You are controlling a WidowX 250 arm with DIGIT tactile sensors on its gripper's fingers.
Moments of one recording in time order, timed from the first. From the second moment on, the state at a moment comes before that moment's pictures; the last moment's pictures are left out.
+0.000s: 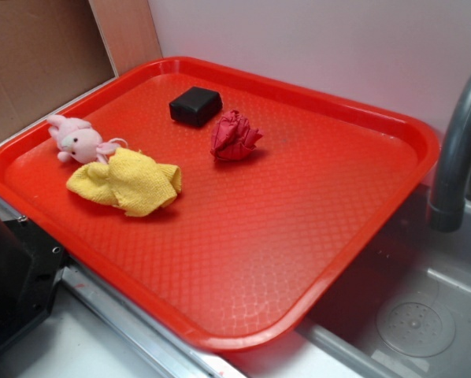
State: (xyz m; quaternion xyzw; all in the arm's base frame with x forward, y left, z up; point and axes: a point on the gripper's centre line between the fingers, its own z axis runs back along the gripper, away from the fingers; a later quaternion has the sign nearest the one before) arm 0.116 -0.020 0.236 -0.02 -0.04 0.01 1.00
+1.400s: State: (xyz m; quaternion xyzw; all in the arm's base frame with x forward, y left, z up) arm 0.179 -0.011 0.193 -0.08 -0.03 0.54 0.84
